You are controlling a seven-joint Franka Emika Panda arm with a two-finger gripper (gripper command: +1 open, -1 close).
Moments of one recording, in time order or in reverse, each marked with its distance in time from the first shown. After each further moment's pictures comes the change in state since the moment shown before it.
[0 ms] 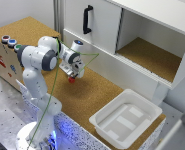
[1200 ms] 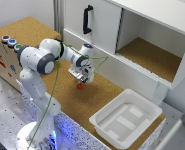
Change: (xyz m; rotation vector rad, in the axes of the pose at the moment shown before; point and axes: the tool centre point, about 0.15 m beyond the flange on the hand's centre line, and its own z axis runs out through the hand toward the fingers) arm 0.004 0.094 -0.020 -0.081 0.014 0.003
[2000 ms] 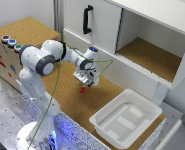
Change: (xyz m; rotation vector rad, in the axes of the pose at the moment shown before) arm 0.002 0.026 -0.020 0.017 0.028 -0.017
